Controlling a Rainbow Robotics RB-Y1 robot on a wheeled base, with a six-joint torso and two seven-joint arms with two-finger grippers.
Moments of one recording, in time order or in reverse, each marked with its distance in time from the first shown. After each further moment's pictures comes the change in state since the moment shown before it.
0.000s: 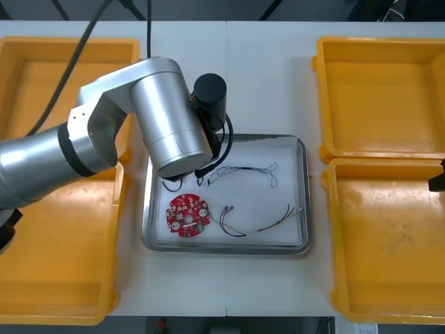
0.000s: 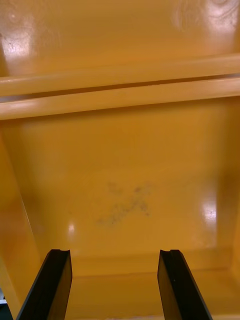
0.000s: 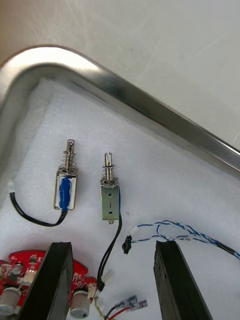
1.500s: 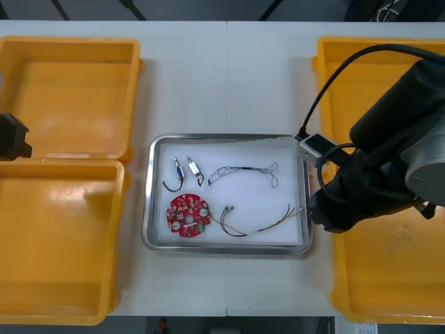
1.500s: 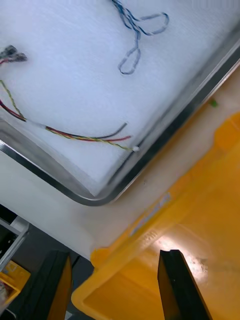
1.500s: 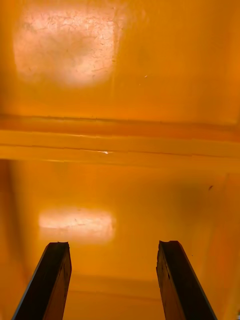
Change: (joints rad) right arm -0.407 0.046 0.727 -0.111 -0.042 -0.043 0.024; left arm 0.607 0.759 0.743 -0.234 0.481 -0.122 -1.025
